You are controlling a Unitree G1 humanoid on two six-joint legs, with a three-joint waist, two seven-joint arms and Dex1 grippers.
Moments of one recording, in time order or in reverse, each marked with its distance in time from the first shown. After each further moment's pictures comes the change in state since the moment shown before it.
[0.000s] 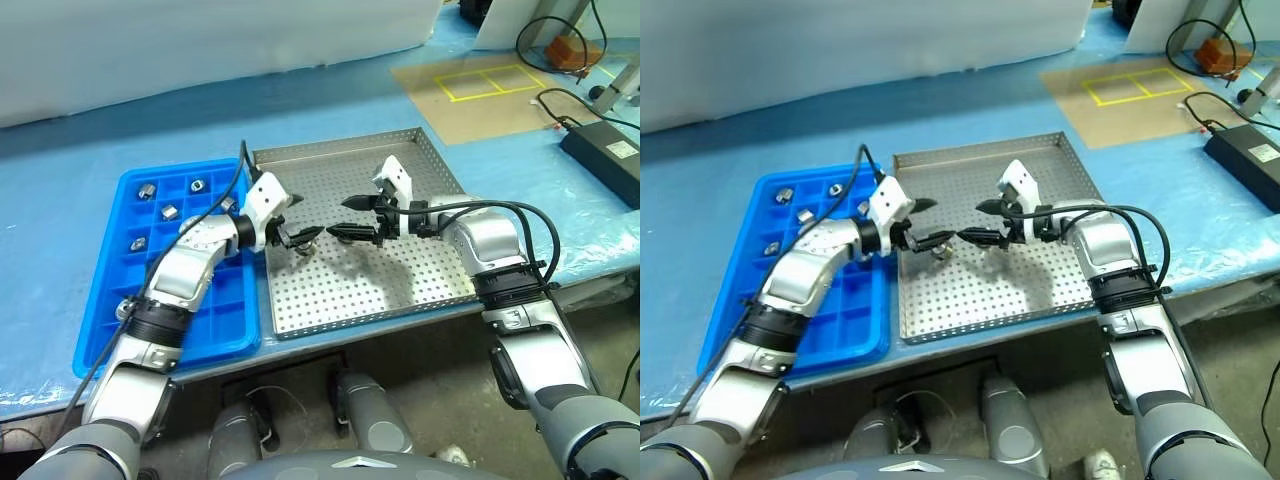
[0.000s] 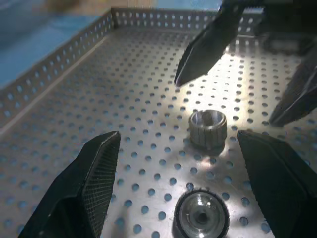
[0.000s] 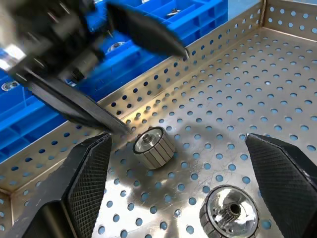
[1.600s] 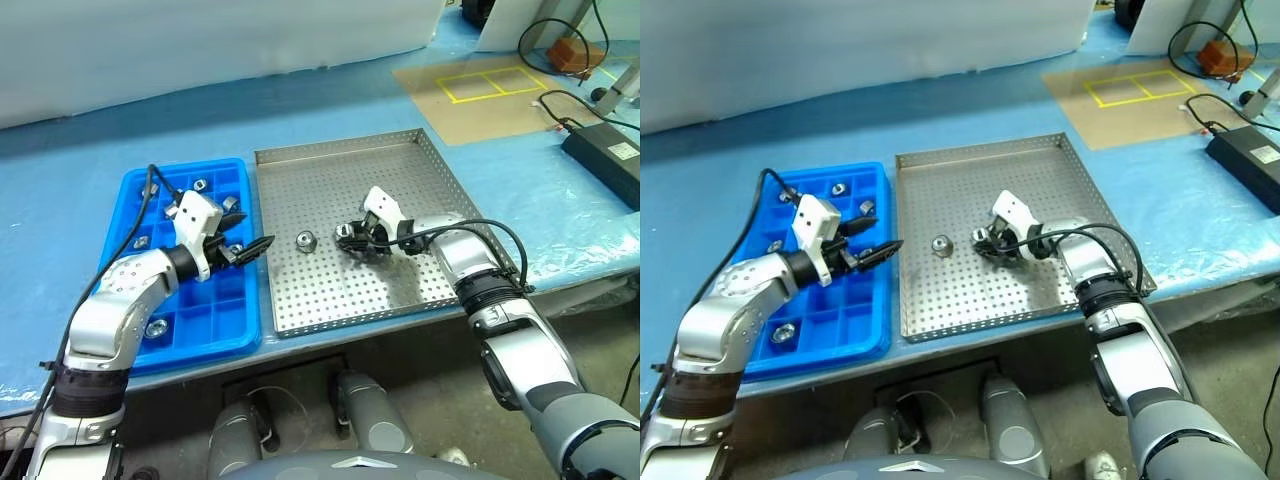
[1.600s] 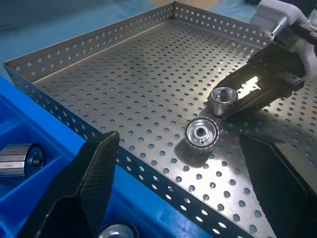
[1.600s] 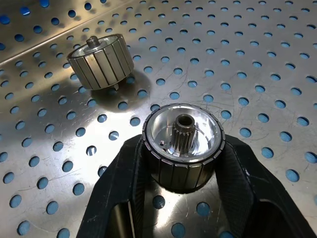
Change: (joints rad) left arm 0.375 0.129 0.255 -0.268 -0.249 0.204 0.131; right arm -0.018 0.048 0.087 0.327 -0.217 -0.334 -0.072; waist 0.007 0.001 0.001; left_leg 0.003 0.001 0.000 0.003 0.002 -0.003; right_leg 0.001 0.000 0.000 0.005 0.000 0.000
